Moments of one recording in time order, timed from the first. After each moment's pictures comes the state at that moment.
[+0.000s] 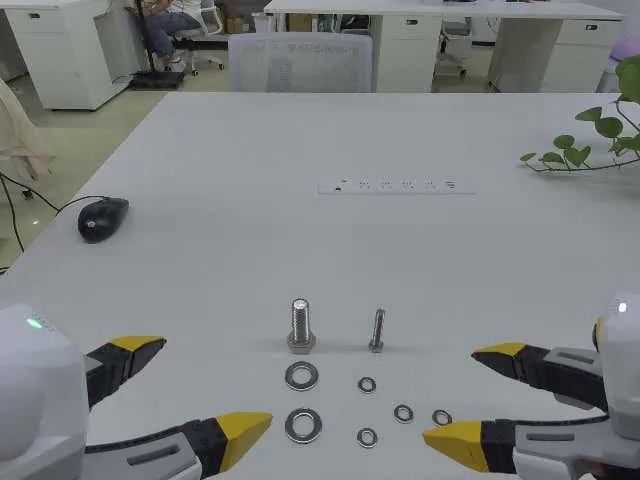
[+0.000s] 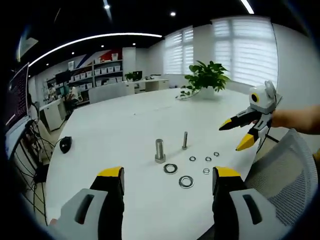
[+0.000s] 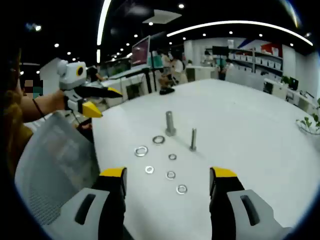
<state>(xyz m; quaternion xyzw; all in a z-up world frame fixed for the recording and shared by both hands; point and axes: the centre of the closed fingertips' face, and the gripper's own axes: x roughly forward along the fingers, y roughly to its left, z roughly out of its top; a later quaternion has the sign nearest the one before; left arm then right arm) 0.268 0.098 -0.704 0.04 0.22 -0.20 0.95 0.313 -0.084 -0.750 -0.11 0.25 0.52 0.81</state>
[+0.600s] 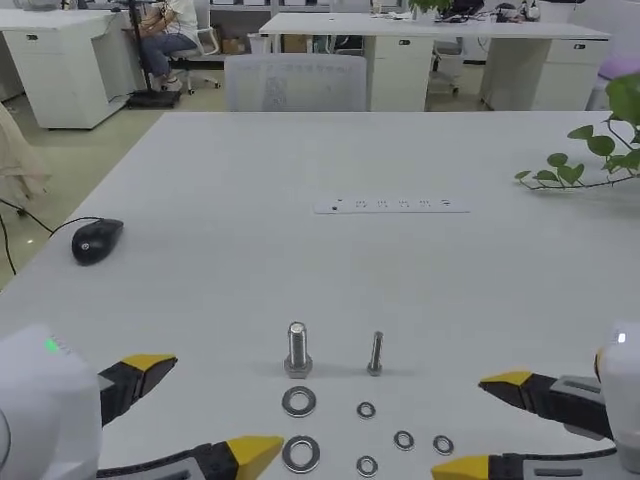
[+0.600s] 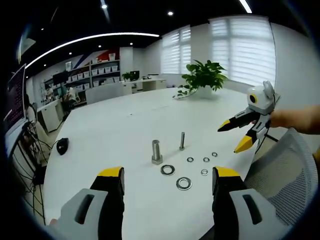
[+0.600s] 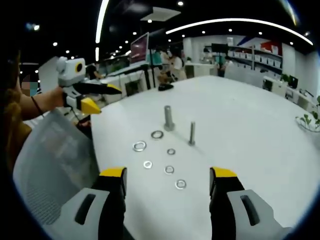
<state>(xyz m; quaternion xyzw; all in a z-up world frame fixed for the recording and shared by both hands) 0.272 0.096 -0.705 0.04 0.22 -0.21 0.95 0.314 -0.086 -0.754 -0.11 0.26 0.52 0.81</state>
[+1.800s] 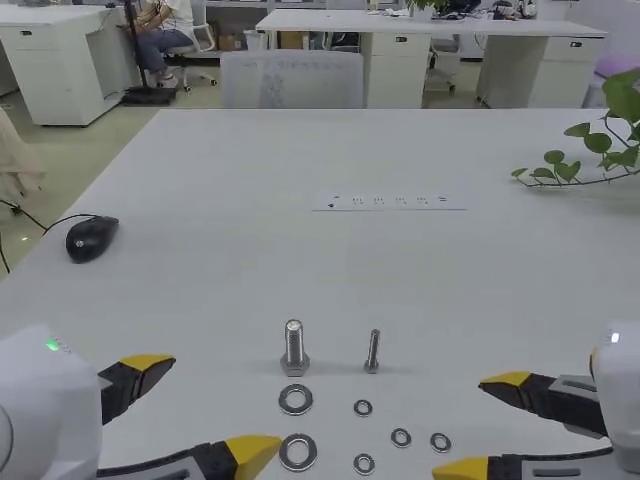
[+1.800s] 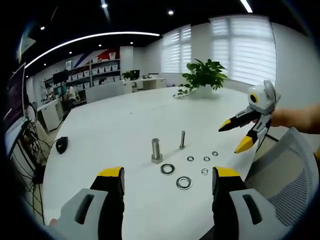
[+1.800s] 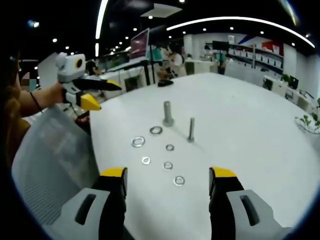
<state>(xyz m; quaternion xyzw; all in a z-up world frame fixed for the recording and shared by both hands) 0.273 0.094 -0.708 0.04 0.22 -0.21 0.95 0.314 -0.089 -0.760 -0.13 0.27 0.52 0.80</state>
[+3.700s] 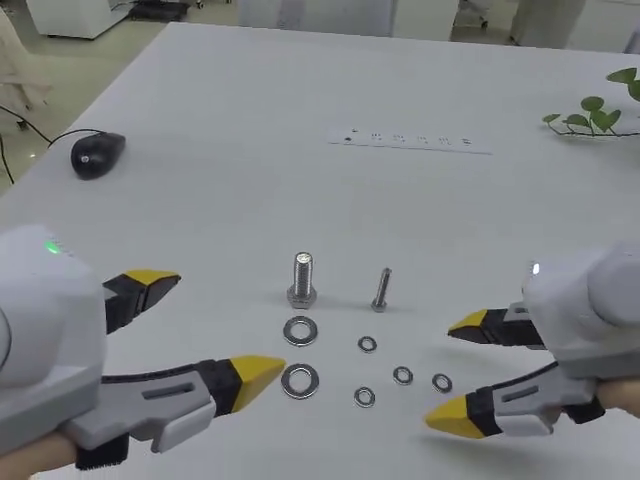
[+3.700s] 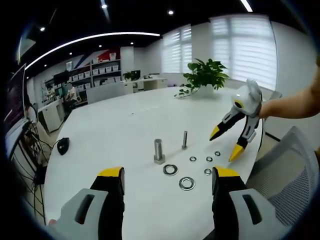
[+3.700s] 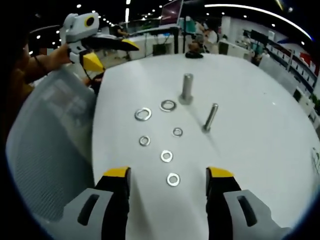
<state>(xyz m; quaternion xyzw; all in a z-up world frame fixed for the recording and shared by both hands) 0.277 0.099 -0.708 0.04 0.22 -0.20 0.95 0.326 -0.075 -0.802 -0.28 0.33 0.59 0.68</state>
